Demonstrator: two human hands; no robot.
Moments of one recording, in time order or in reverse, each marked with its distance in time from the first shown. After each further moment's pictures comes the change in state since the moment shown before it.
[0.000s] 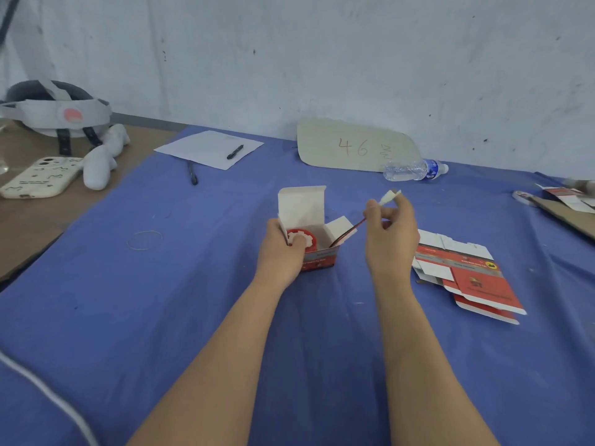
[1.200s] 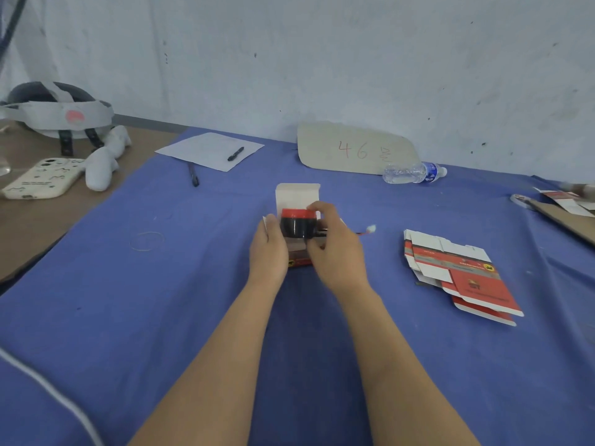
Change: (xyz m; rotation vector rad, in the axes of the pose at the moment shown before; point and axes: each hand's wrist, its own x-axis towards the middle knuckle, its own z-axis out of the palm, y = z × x) left_hand -0.002 0.005 -0.006 -0.148 0.191 -0.033; right_hand -0.026 0.003 0.033 -0.273 -0.468 -0.263
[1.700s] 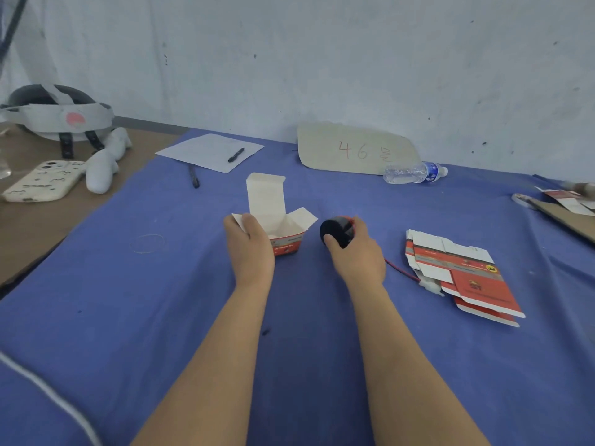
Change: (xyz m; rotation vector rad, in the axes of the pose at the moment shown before) left_hand 0.007 0.005 -0.014 -0.074 0.253 0.021; right_hand 0.013 0.032 -0.007 -0.162 0.035 0.471
